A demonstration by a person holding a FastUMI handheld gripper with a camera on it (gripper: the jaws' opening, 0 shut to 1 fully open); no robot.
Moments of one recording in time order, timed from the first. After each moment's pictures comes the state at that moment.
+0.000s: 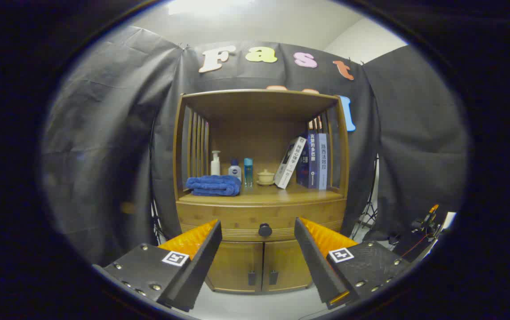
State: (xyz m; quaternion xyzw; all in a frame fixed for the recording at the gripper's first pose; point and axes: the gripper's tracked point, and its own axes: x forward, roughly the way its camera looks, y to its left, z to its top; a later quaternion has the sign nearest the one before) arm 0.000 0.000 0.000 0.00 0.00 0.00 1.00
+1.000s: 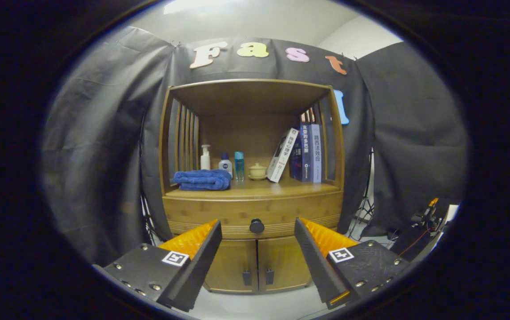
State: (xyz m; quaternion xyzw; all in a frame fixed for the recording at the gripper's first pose) arm 0.034 -0.016 -0.032 0.00 0.01 -0.02 1.00
